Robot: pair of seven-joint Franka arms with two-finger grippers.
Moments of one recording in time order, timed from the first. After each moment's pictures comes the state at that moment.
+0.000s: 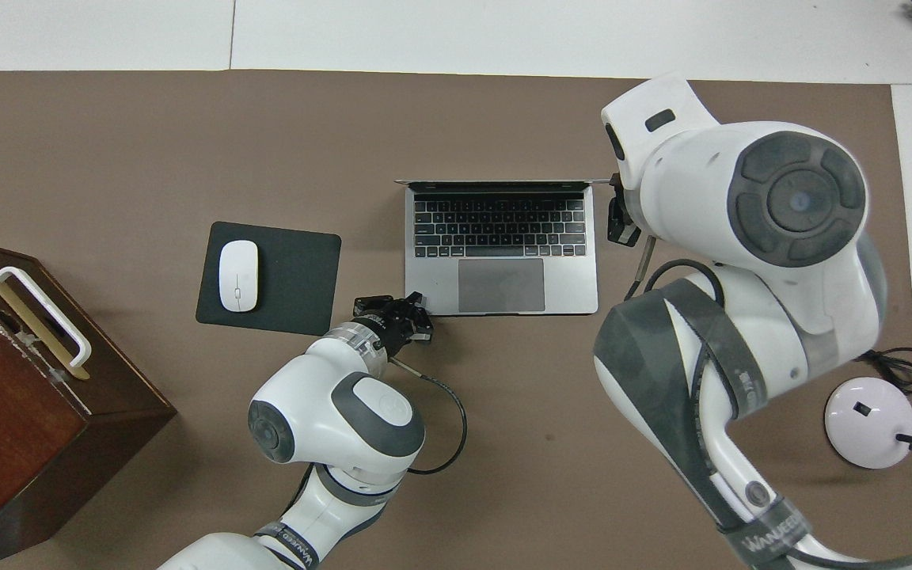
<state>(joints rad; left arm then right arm) -0.77 0.33 -0.02 -2.13 -1.70 3.19 -1.84 0.14 0.21 0.26 -1.63 -0.26 2.14 -0.73</state>
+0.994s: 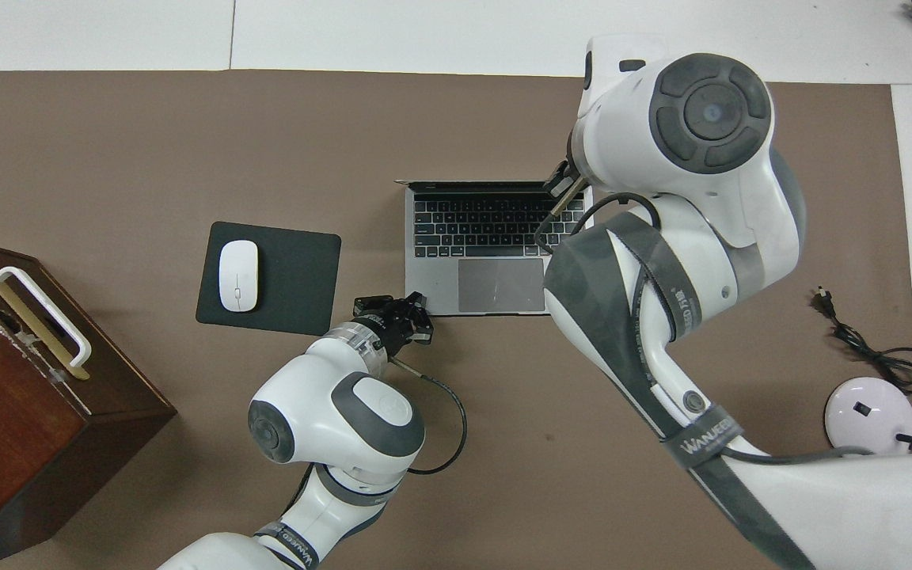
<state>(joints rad) -0.77 0.33 -0.02 -2.13 -1.70 3.19 -1.84 0.18 0.43 0.26 -1.35 -0.26 2.04 -0.17</state>
